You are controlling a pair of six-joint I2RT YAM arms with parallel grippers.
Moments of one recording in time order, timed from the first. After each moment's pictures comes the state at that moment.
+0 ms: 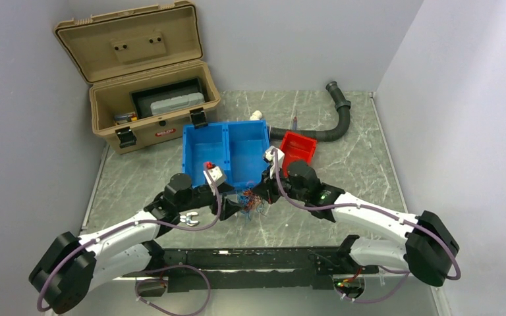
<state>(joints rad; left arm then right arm) -0.68 0.96 0.28 0.44 0.51 -0.12 0.85 1.14 0.58 0.14 -0.22 0.25</state>
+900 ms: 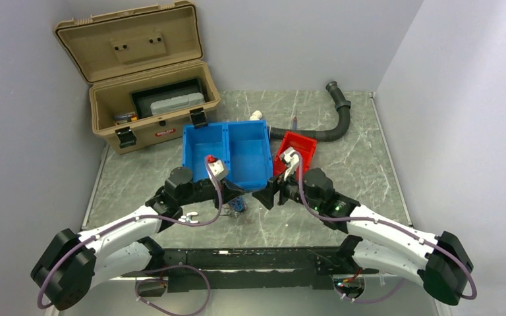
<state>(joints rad) -0.69 1.00 0.38 0.45 0.56 -0.12 0.85 0.94 0.51 0.17 -0.14 0.35</state>
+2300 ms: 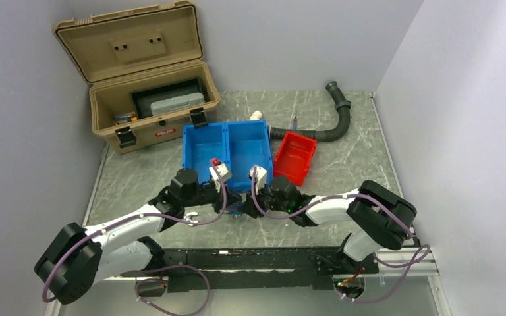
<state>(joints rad) -0.69 1.06 0.36 0.38 0.55 -0.13 0.92 1.52 0.45 0.61 -0.27 0.28</state>
